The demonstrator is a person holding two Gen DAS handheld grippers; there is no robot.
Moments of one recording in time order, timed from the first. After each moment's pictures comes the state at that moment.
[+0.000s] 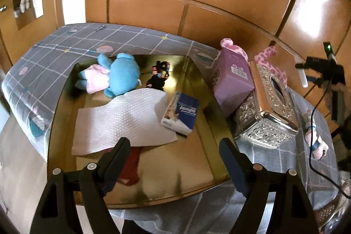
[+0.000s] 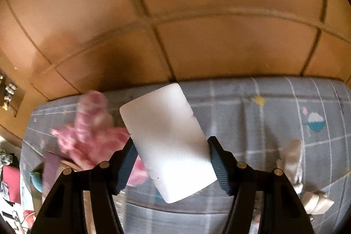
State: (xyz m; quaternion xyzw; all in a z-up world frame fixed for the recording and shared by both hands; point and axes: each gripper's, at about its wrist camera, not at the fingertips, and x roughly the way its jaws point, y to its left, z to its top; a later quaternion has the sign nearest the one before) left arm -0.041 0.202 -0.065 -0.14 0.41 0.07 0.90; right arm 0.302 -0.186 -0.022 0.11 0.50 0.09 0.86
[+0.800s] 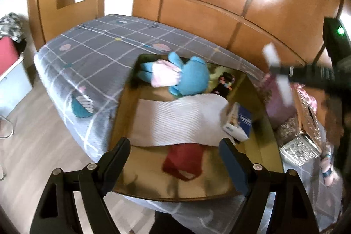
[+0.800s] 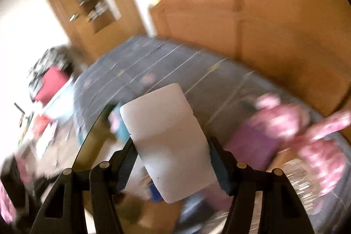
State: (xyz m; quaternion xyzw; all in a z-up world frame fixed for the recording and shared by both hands) left arm -0.087 0.278 -0.070 -0.19 0.39 0.18 0.88; right arm 0.160 0.127 -0.003 -0.07 0.46 0.42 0.78
